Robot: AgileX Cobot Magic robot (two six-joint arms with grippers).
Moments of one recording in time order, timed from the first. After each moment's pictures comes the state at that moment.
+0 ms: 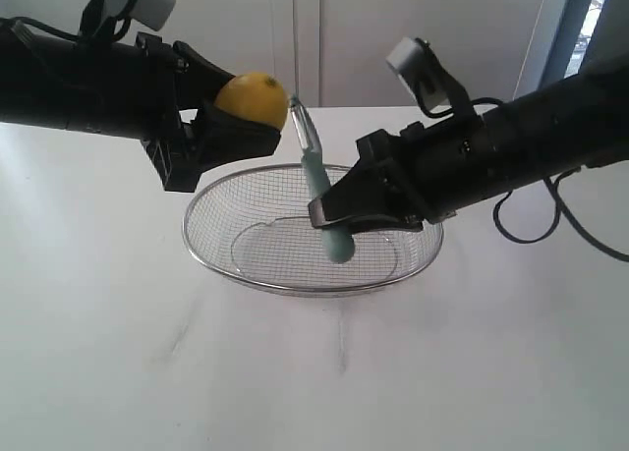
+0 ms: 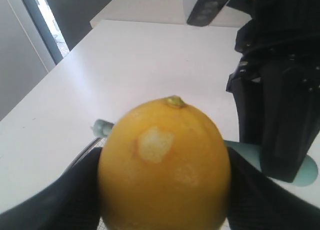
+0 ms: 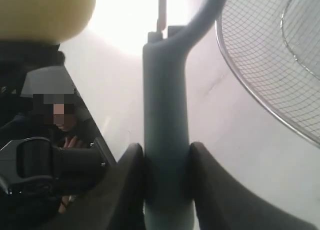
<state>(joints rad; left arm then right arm) -0.37 1.46 -1.04 -1.39 0.78 1.86 0.25 1.62 -1.02 1.22 1.09 -0.88</state>
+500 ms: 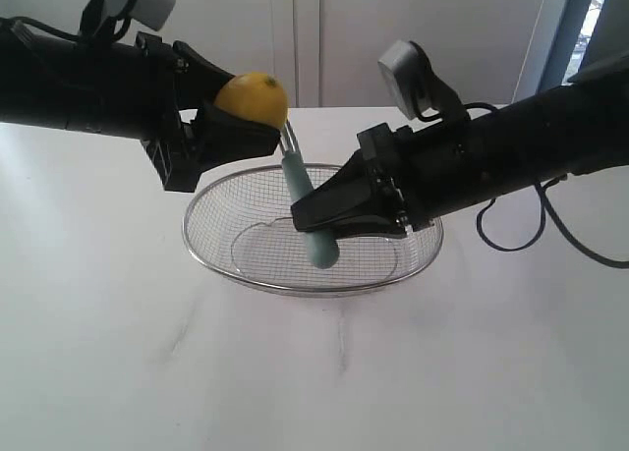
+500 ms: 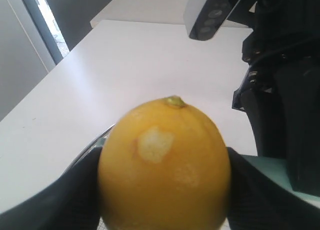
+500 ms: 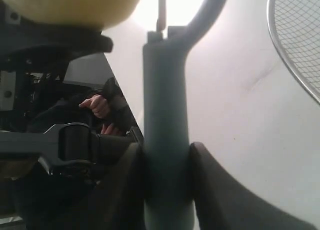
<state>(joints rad) -0.37 1.46 -1.04 -1.39 0.78 1.86 0.25 1.66 -1.02 1.31 1.21 -0.94</state>
